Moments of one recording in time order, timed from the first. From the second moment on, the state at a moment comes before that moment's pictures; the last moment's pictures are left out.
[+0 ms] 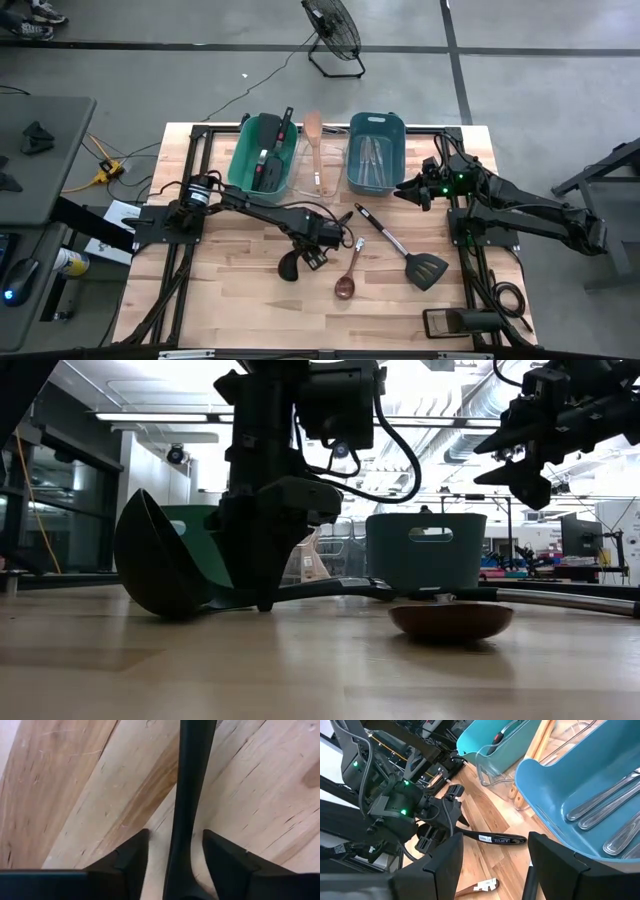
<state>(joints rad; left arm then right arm) -0.17 2.11 1.51 -0.95 0.00 -0.78 -0.48 0.51 0.33 -0.17 -0.39 0.63</state>
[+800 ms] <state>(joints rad) -0.17 2.09 1.51 -0.94 0.05 -0.76 -0.48 0.51 0.33 -0.17 -0.42 0.63</state>
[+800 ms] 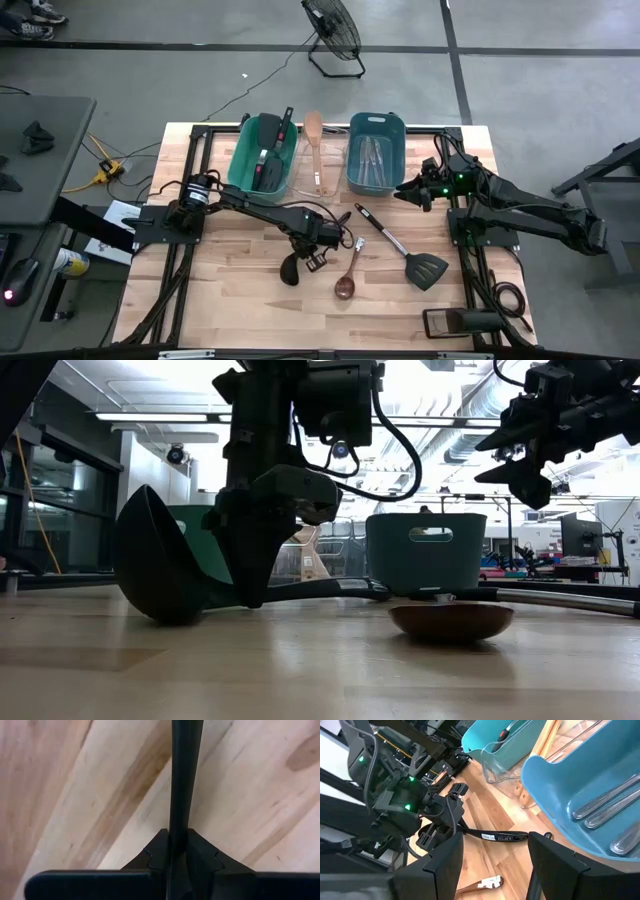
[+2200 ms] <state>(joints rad) -0.17 2.02 1.72 -1.05 0.12 -0.65 -0.24 0.65 0.44 0.01 -0.63 0.21</state>
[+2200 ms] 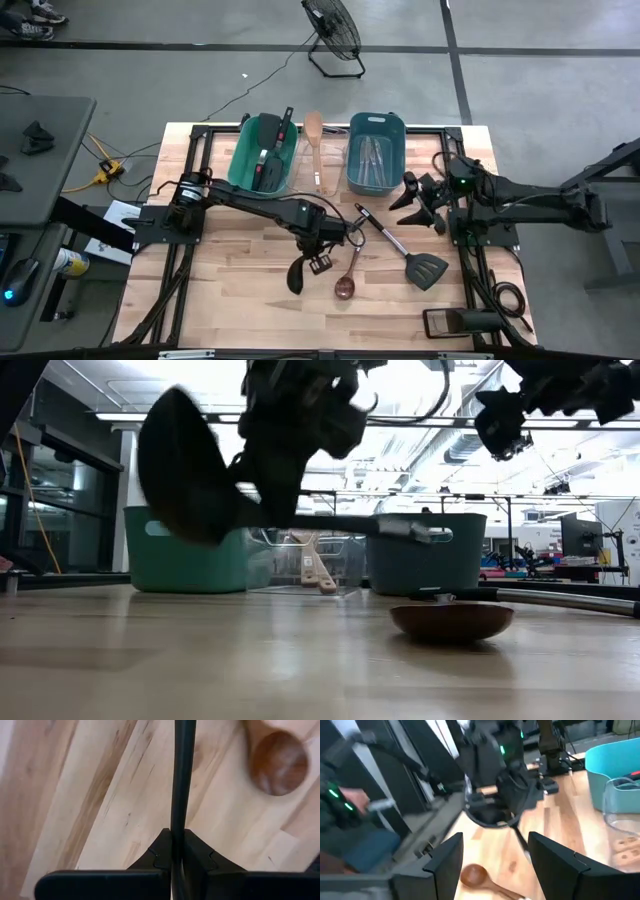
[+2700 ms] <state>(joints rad) -0.17 2.02 1.81 -1.14 0.08 -0.65 -0.03 0.99 0.69 -0.34 -0.28 -0.32</state>
